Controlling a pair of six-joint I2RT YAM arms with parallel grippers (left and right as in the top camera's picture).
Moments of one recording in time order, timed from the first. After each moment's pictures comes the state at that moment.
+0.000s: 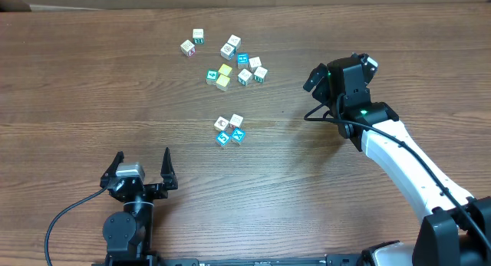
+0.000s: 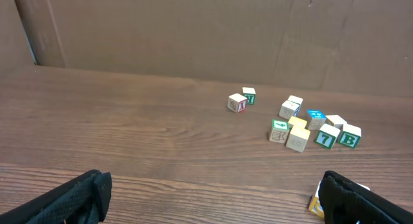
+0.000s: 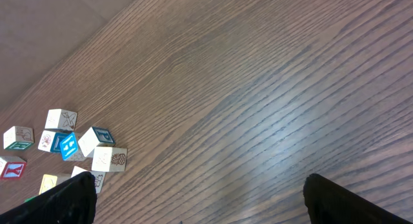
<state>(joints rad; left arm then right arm) 0.01 0.02 0.01 -0.08 -0.03 -0.09 0.28 1.54 1.05 -0.32 0.24 0.80</state>
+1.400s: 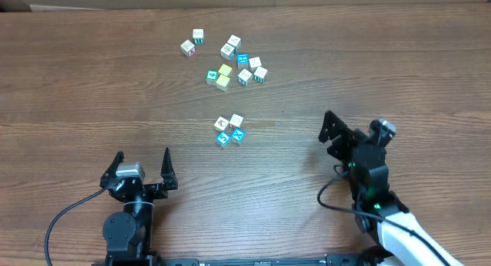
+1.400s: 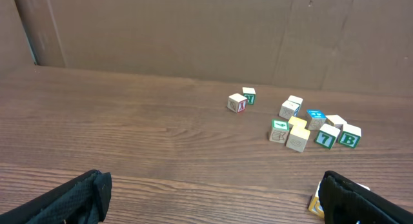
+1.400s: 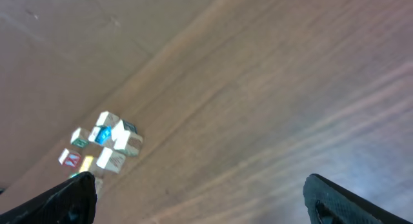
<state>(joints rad) 0.01 0.02 0.01 -0.08 -0.03 -0.09 0.28 1.07 0.22 0.44 0.24 0.80</state>
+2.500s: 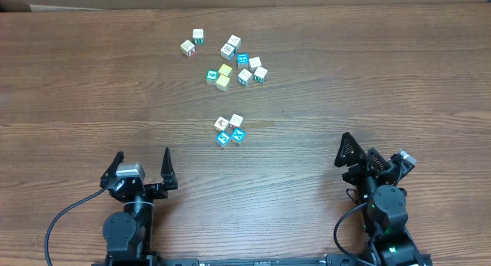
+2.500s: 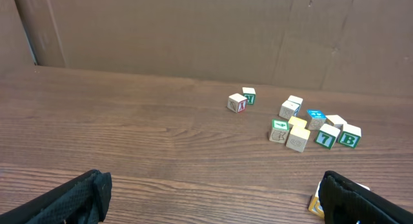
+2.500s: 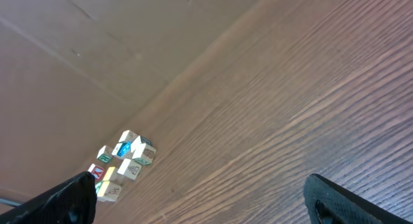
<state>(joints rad) 0.01 0.02 0.01 -0.08 -0.03 -0.09 0.24 0.44 0.02 0.19 0.24 0.80</state>
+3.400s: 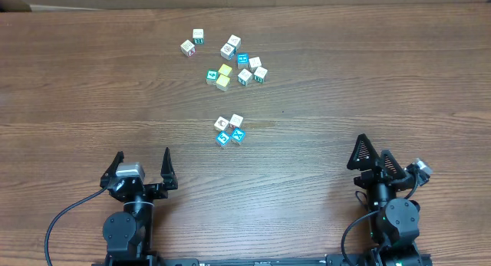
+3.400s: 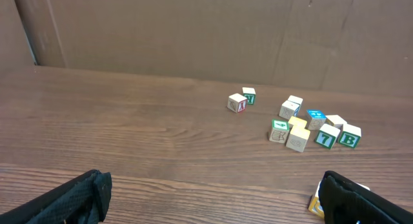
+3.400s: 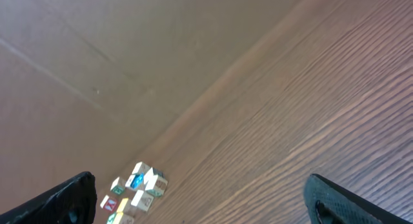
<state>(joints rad) 0.01 0.02 0.01 -0.08 -0.03 -0.09 0.17 0.14 0.02 -0.01 0.24 0.80</state>
